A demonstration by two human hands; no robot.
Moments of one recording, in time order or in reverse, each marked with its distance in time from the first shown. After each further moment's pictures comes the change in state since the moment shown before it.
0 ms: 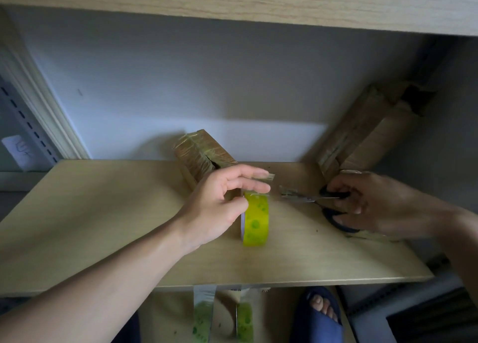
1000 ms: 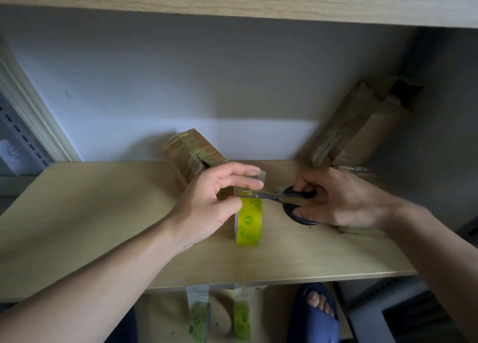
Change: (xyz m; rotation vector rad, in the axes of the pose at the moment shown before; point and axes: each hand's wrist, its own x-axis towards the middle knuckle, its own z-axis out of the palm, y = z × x) left_hand 0.005 -0.005 0.003 0.040 0.000 0.022; right_hand 0.022 -0.023 0.018 0.107 0.038 -0.198
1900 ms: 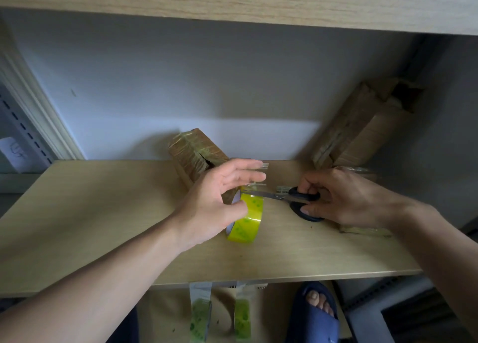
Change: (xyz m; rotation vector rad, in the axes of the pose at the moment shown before) left_hand -0.005 -0.004 -0.004 0.015 -0.038 0.036; right_hand -0.002 0.002 -0.003 -0.063 -0.033 -0.004
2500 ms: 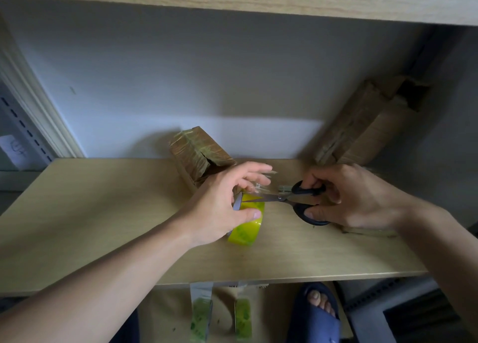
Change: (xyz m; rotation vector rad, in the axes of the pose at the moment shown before) left_hand 0.010 -0.010 0.003 0.181 -0.045 0.068; right_hand -0.007 -0.010 -0.006 -0.007 0.060 -0.041
